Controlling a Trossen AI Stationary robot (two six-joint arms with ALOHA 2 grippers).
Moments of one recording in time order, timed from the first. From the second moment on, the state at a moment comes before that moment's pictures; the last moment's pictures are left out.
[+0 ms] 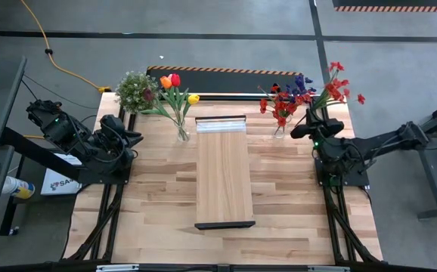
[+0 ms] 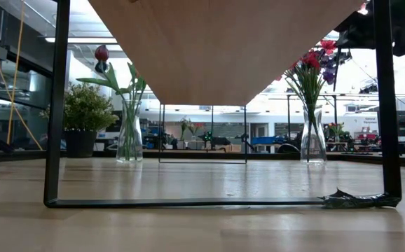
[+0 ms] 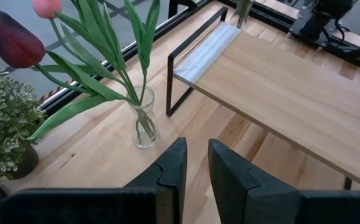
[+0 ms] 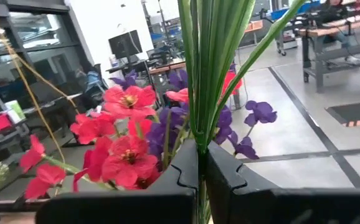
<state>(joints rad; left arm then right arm) -0.64 0.81 1.24 -1.49 -0.87 -1.11 0.23 0.61 0.43 0.02 1.57 0.45</state>
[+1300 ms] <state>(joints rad) -0.64 0.81 1.24 -1.48 -0.90 -1.11 -0.03 0.96 0.43 0.23 1.57 0.65</state>
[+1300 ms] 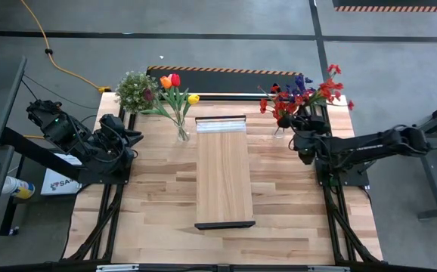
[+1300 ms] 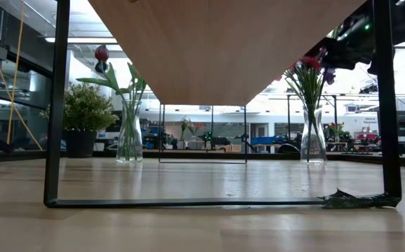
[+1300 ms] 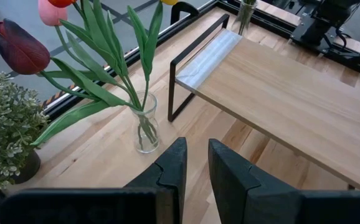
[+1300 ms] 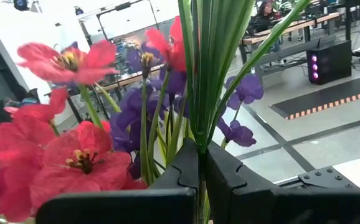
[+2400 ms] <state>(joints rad) -0.64 0.81 1.24 -1.48 -0.90 -1.10 -0.04 1.03 0.43 0.30 1.51 0.65</state>
